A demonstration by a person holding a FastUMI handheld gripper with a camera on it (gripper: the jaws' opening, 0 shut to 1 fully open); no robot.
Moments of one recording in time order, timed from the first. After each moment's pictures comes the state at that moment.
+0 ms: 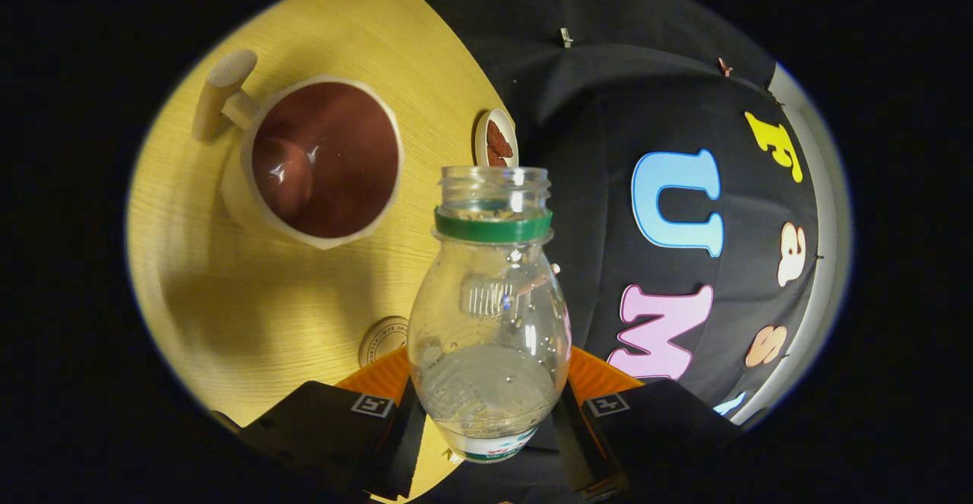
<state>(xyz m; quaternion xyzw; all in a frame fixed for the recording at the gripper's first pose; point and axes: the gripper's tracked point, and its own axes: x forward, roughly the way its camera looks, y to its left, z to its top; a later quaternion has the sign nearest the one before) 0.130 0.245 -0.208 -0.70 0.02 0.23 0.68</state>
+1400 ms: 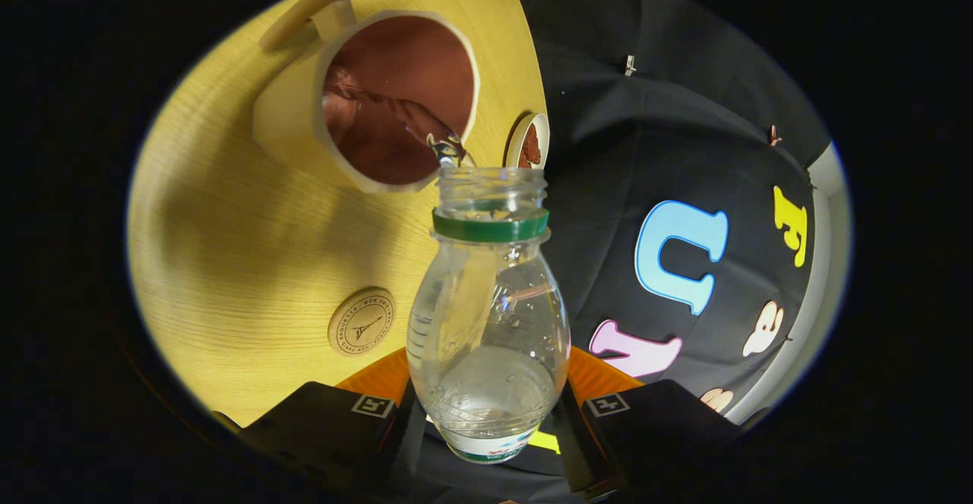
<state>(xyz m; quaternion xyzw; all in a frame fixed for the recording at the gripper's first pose) 0.141 0.249 -0.210 -0.79 -0.03 0.23 0.57</state>
